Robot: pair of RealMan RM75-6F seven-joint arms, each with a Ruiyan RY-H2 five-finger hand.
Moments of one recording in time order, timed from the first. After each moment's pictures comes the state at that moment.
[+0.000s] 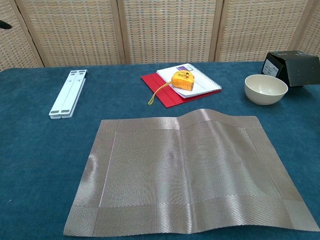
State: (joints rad) left arm -0.54 -1.18 0.00 -1.59 1.26 1.35 0.27; right arm 0.32 -1.24 0.18 -1.39 -1.35 1.20 -0.13
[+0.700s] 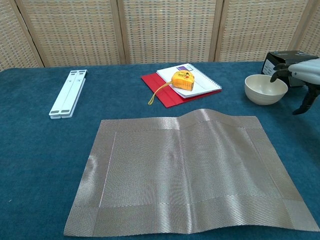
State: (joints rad) left arm -0.42 -1.18 -0.09 -1.54 1.24 1.37 0.17; right arm 0.68 -1.57 0.23 -0.88 -1.25 0.78 -0.13
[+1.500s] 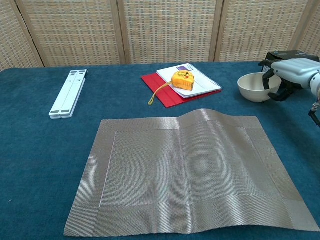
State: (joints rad) left arm -0.40 -1.19 -0.13 -1.51 1.25 1.31 0.14; right arm 0.77 -1.79 0.17 -0.50 -1.37 0.84 0.18
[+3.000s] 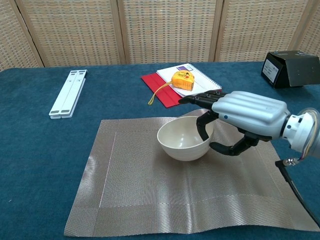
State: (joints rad) left arm -0.37 -1.16 -0.15 -1.55 1.32 1.30 0.08; right arm 0.70 -1.60 -0.02 -1.28 -1.68 1.13 -0.01
